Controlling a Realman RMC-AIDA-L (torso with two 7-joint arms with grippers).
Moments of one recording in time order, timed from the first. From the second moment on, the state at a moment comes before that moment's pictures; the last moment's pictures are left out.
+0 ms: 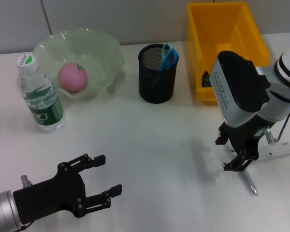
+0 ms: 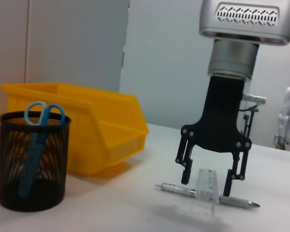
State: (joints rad) left arm -0.31 -2.06 1.24 0.40 1.43 1.46 -0.87; right arm 0.73 2.08 -1.35 -1.13 -2.68 -1.66 1.74
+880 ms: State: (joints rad) left arm -0.31 -2.06 1.23 0.41 1.42 1.47 -0.89; right arm 0.74 2.08 -1.40 -1.07 -2.69 -1.59 1.70
